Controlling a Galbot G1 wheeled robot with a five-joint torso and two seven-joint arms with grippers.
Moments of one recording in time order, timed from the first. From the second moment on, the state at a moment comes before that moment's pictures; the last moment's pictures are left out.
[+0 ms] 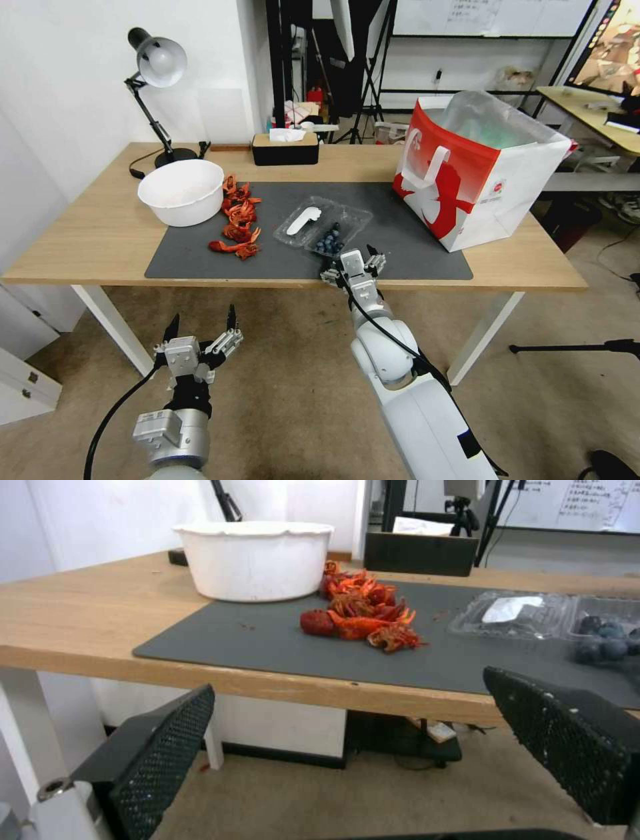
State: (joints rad) left arm 1.81 -1.37 -0.40 -2.25 -0.19 -0.09 -0.34; right arm -1.08 1.50 0.12 1.86 -0.16 -0.55 0.20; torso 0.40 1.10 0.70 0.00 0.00
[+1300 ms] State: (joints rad) left arm 1.83 -1.38 -0.39 -2.25 -0.16 -0.12 -0.35; right arm -1.19 1.41 0.23 1.98 -0.08 -0.53 0.21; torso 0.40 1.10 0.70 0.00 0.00
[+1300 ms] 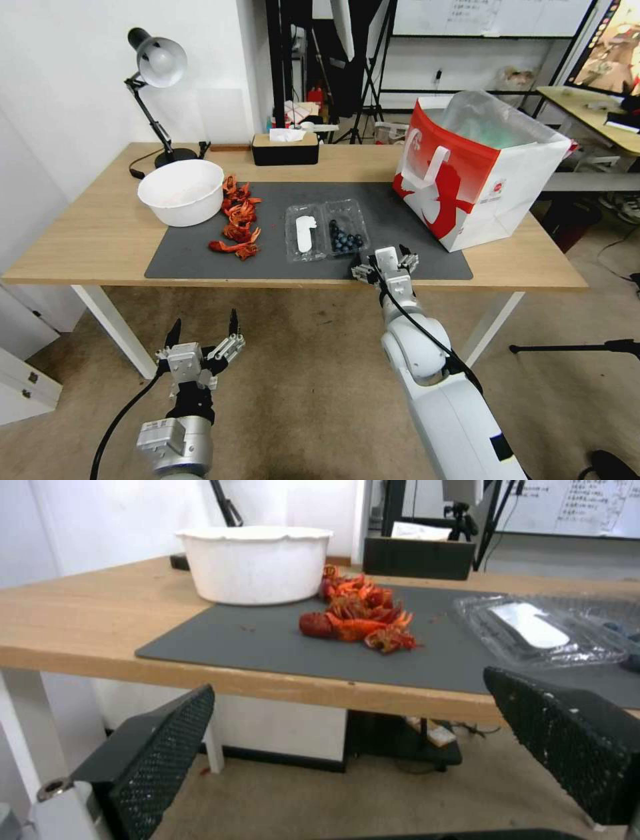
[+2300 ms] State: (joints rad) left arm 1.83 -1.33 -0.37 -2.23 -0.20 -0.17 -0.28; right arm -1.82 1.44 0.43 2.09 0.04 0.47 0.07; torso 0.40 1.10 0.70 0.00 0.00
